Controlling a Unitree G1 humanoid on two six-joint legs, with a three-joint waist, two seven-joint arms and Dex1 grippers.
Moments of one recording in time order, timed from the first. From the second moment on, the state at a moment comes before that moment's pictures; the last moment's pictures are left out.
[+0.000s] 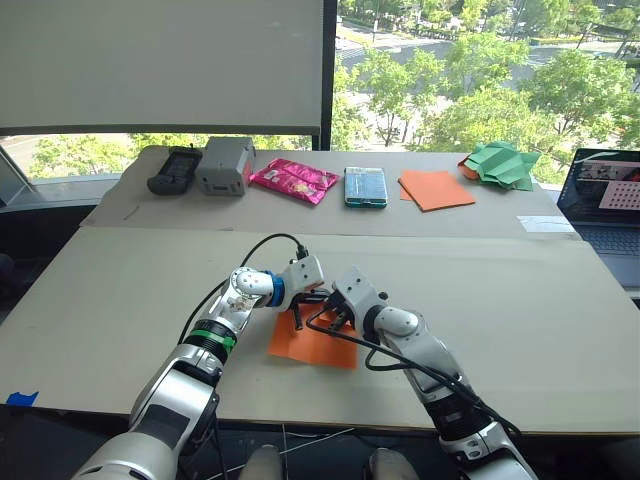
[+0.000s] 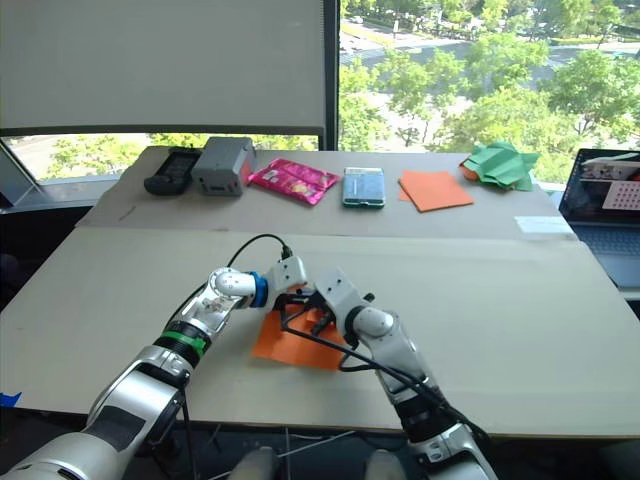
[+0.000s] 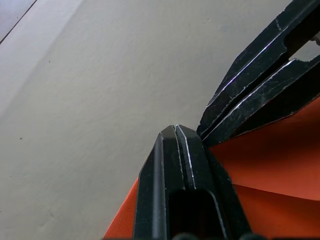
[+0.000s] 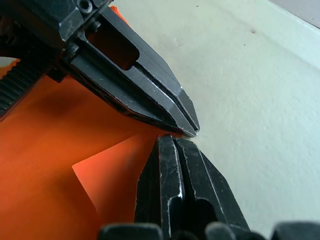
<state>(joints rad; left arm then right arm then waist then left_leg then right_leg) -0.78 0.29 -0.33 0.78 0.09 -0.06 -0.98 -0.38 -0.15 0.31 -0.06 -0.15 0.70 0.48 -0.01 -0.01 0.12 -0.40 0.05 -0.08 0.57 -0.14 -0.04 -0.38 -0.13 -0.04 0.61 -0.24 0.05</state>
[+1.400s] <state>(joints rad) -0.78 0.29 -0.33 0.79 0.09 -0.09 -0.99 -0.09 -0.29 0.24 -0.44 0.00 0.81 0.48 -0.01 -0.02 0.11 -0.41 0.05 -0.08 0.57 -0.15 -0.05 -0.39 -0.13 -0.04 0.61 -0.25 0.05</state>
